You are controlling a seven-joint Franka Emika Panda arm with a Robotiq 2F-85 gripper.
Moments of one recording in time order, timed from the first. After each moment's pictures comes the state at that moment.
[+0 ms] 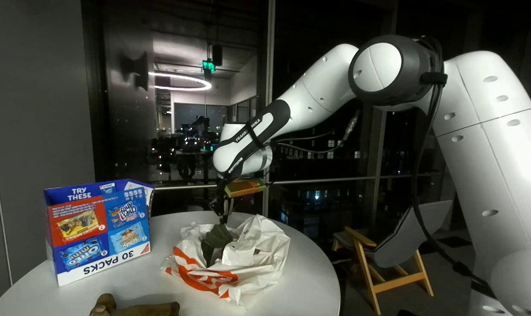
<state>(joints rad) 0.10 0.40 0.00 -1.83 -0.08 2.47 0.14</state>
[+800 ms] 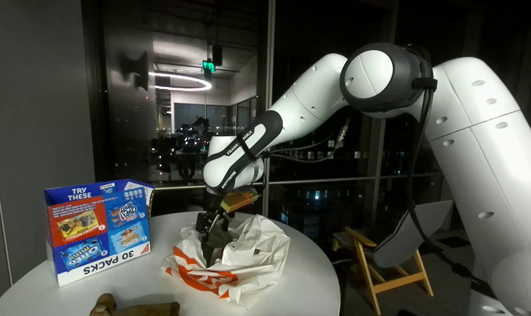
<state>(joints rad) 0.11 0.46 0.06 -1.82 -0.12 2.46 0.00</state>
